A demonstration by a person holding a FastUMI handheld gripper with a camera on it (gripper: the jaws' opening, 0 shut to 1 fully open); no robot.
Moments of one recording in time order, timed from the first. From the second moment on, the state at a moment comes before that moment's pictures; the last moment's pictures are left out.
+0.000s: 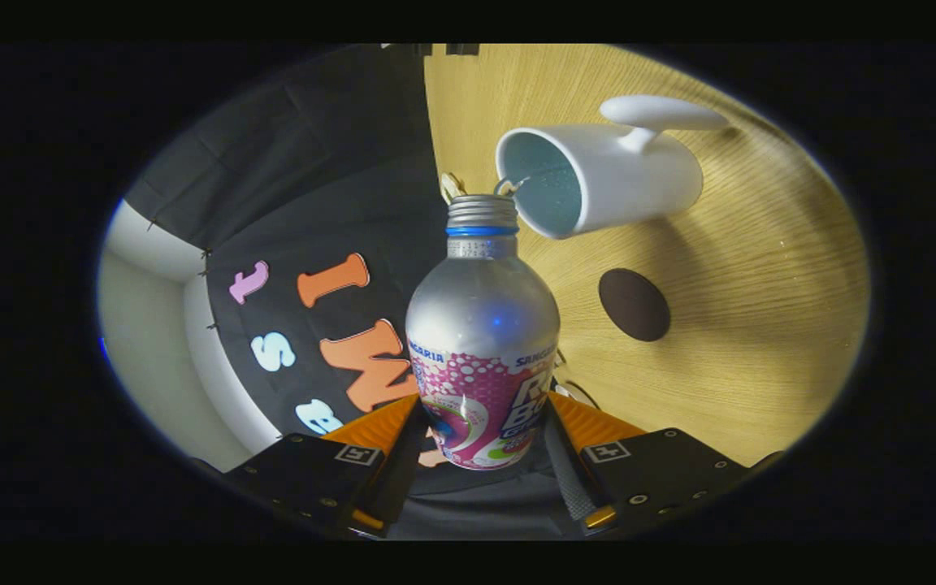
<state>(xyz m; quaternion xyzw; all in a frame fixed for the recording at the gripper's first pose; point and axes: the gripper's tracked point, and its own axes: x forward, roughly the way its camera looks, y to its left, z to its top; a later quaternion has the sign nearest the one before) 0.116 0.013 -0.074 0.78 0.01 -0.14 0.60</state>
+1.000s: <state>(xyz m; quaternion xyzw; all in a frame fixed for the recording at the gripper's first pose) 0.120 0.006 -0.073 0.82 0.00 -0.16 0.55</state>
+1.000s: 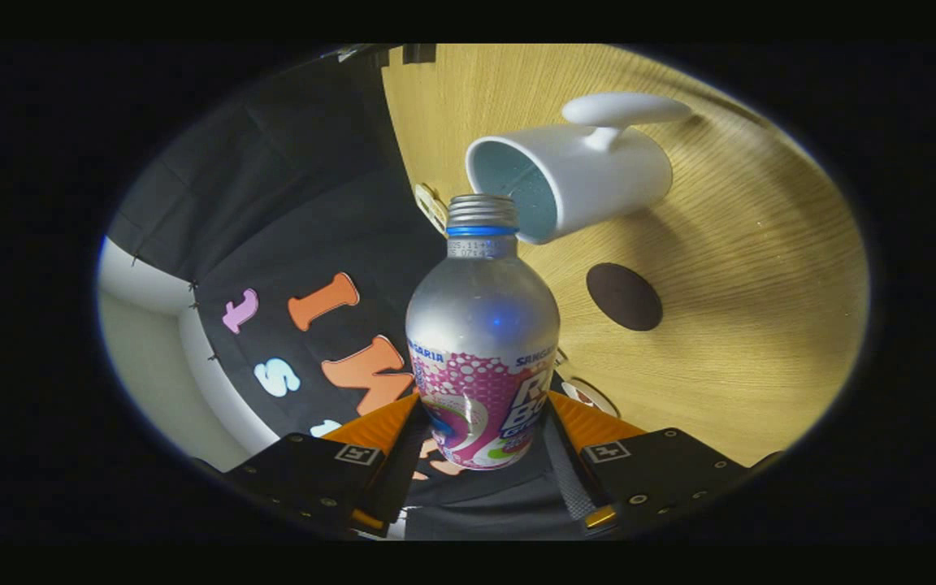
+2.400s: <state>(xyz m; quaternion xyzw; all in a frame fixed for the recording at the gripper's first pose) 0.124 -0.002 -0.050 0.85 -0.02 -0.15 0.50</state>
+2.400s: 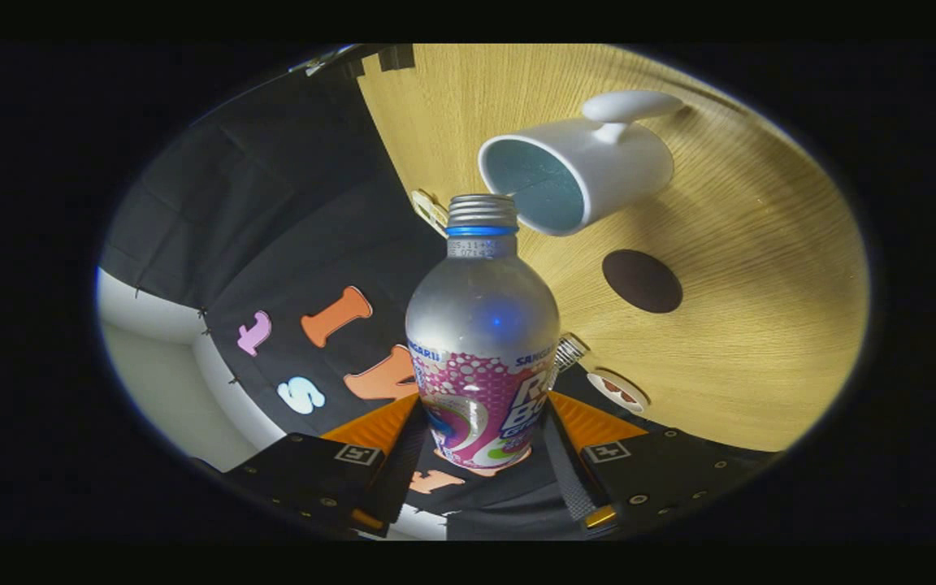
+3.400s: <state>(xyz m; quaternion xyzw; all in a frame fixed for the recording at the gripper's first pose) 0.129 -0.010 -0.022 0.87 -0.06 -0.12 0.46</state>
